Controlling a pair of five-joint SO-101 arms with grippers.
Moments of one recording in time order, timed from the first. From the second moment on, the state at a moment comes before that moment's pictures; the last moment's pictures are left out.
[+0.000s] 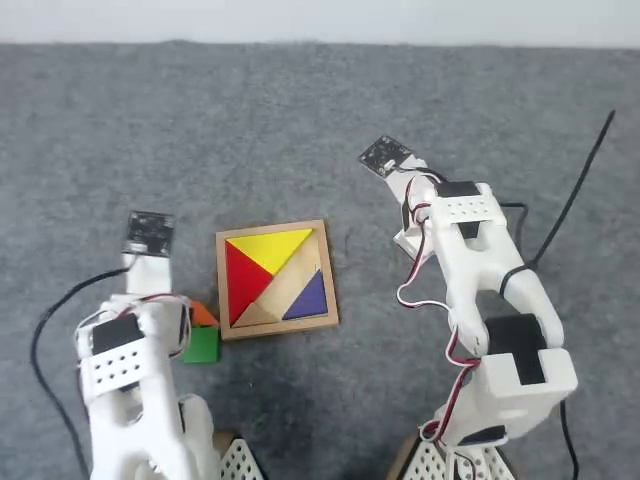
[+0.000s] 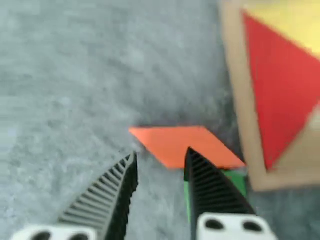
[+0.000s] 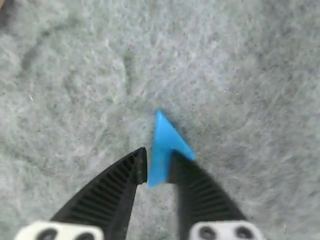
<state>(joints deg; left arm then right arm) -26.4 -51.5 75.6 58.7 -19.9 -10.5 8.8 22.2 52.9 36.0</state>
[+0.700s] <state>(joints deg) -27.5 -32.5 64.5 67.9 -20.3 -10.5 8.8 22.2 52.1 34.9</state>
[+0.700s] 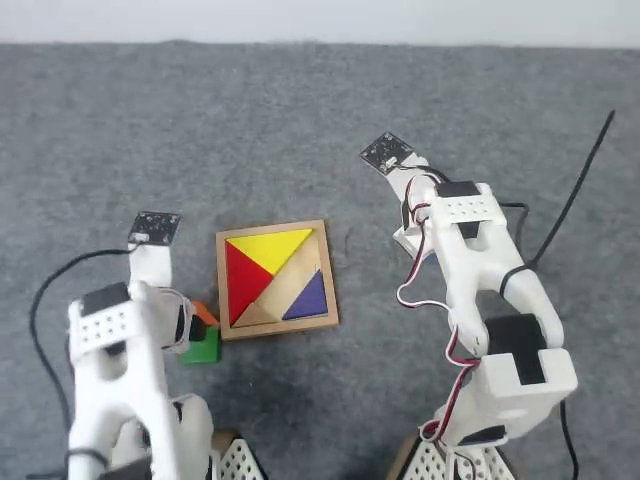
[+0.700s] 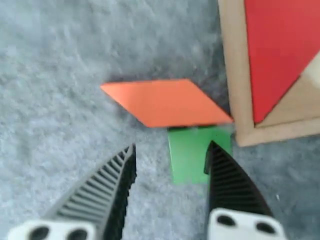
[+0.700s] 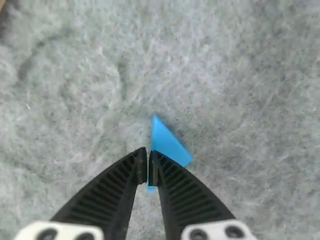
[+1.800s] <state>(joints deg) -39.7 -13.8 56.3 64.2 -18.0 -10.5 8.8 22.2 52.1 34.9</state>
